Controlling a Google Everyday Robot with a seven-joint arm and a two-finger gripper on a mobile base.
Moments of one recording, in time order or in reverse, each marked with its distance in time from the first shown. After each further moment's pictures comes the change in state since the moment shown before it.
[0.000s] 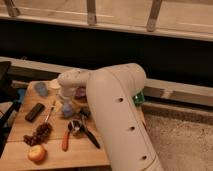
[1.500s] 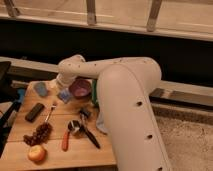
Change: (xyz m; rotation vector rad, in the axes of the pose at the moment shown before) arm -0.084 -0.017 -0.112 0.105 -0.250 -0.080
